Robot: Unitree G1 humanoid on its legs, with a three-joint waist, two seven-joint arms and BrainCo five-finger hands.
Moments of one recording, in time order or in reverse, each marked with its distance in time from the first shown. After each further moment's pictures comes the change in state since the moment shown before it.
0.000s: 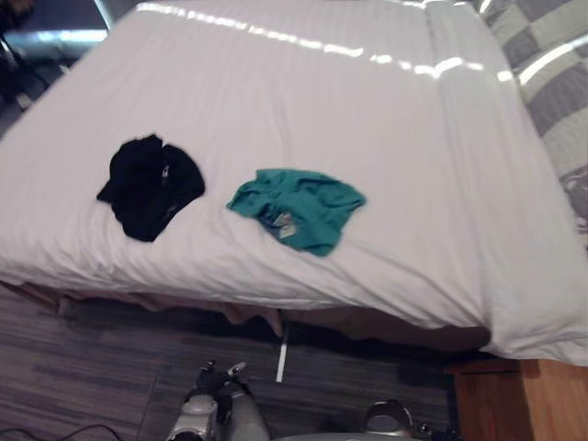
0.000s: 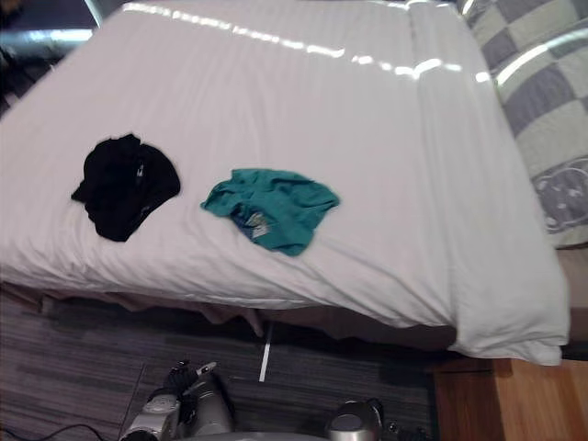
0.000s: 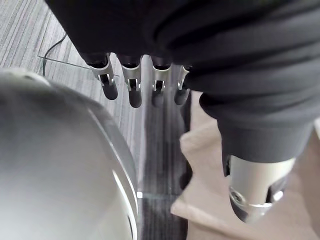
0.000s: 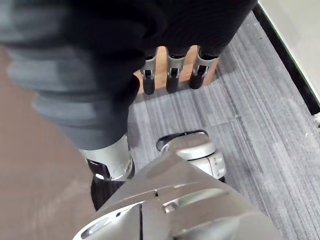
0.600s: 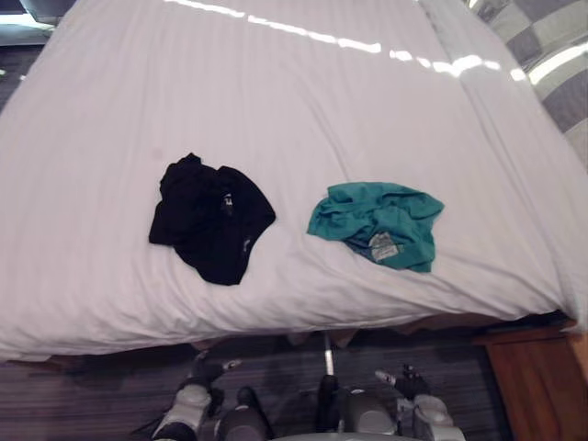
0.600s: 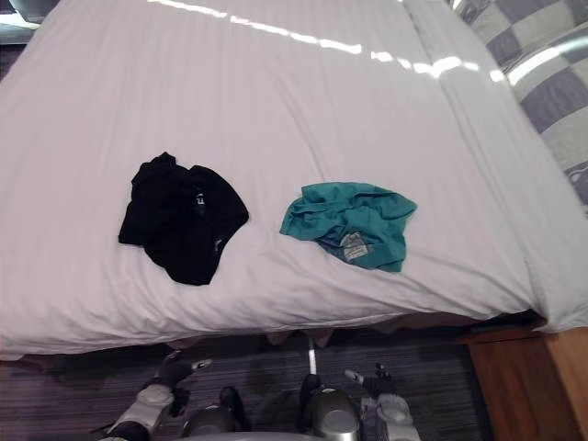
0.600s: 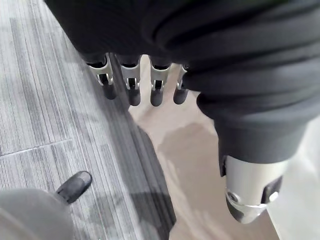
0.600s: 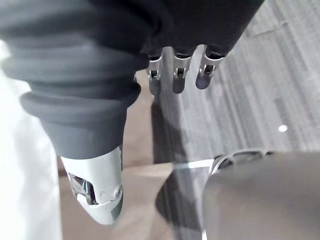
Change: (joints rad) left arm -0.021 0.009 -0.163 -0.010 0.116 -0.001 -0.009; right arm -0.051 0.050 0.290 -0.188 -0.008 -0.083 0.041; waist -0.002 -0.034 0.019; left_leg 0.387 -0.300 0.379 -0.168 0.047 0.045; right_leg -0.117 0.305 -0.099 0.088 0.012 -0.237
